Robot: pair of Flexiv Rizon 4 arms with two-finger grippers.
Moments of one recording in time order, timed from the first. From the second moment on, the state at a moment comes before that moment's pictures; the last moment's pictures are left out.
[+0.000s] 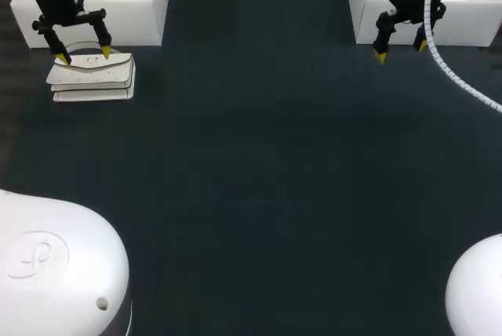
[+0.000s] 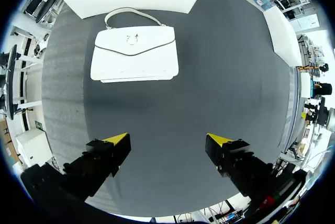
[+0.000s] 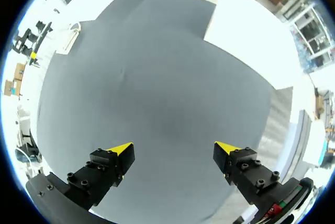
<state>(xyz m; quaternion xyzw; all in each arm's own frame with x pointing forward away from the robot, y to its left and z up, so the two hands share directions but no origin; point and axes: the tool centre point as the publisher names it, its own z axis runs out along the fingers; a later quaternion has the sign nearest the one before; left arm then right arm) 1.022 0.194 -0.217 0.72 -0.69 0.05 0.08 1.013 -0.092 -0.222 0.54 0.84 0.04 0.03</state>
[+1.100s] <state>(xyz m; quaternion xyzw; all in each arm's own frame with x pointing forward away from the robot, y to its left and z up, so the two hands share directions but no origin) 1.078 0.302 -0.266 0.77 -0.58 0.18 0.21 1.022 -0.010 -0.291 0.08 0.96 0.26 0.08</state>
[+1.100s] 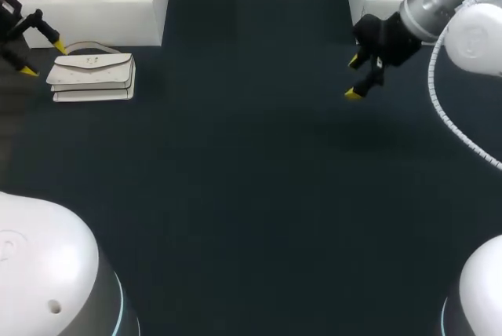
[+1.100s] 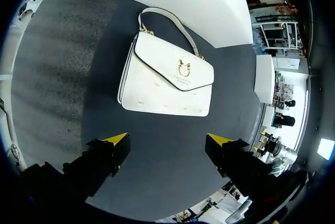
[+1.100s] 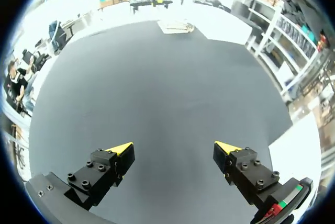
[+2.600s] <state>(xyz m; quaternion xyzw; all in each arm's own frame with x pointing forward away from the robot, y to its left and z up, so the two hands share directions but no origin) 1.130 0.335 -0.291 0.78 -0.50 0.31 0.22 1.062 0.048 -0.338 -0.01 0.95 0.31 0.04</state>
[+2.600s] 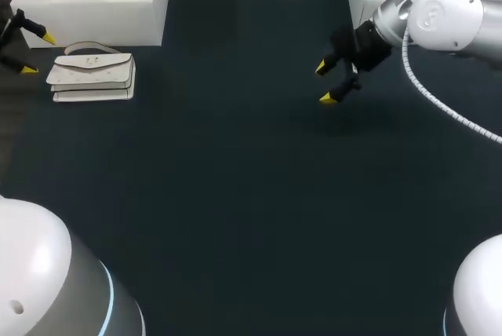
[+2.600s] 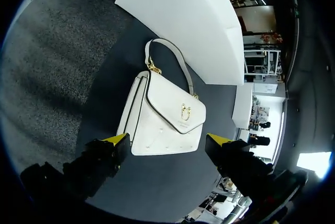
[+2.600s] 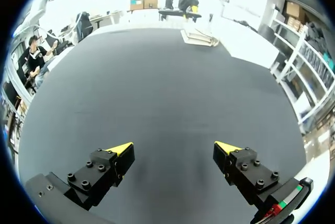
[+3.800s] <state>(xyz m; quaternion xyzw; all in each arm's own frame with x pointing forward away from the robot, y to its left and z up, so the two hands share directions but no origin) 1.141 0.342 -0.333 0.77 -0.49 0.35 0.20 1.061 0.049 -0.340 -0.01 0.95 0.31 0.05</state>
